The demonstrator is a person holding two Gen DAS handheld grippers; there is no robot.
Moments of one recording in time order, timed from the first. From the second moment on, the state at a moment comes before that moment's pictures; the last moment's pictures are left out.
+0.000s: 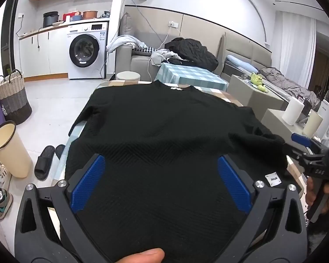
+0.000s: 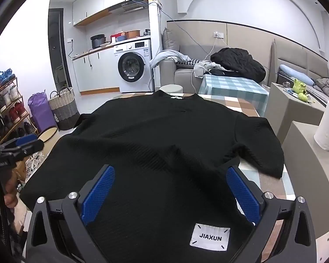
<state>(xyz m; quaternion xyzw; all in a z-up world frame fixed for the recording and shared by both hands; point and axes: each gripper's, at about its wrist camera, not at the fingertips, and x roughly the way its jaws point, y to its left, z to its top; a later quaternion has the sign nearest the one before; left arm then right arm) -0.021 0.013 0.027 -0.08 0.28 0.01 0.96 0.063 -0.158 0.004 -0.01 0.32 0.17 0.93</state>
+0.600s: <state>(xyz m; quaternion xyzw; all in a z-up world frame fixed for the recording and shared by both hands) -0.039 0.011 0.042 -0.07 0.27 0.01 0.96 0.062 -0.164 0.004 0.00 0.32 0.16 0.93</state>
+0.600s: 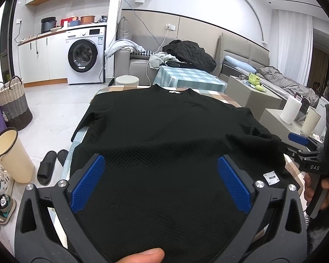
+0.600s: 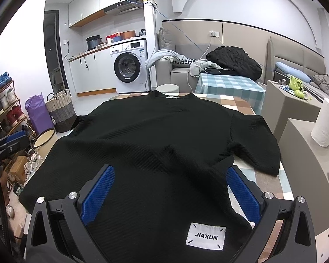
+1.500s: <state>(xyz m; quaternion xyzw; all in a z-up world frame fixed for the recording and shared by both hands) -0.030 0.016 0.034 -0.07 0.28 0.01 0.96 0.063 -0.165 0.004 0.00 0.32 0.17 0.93</state>
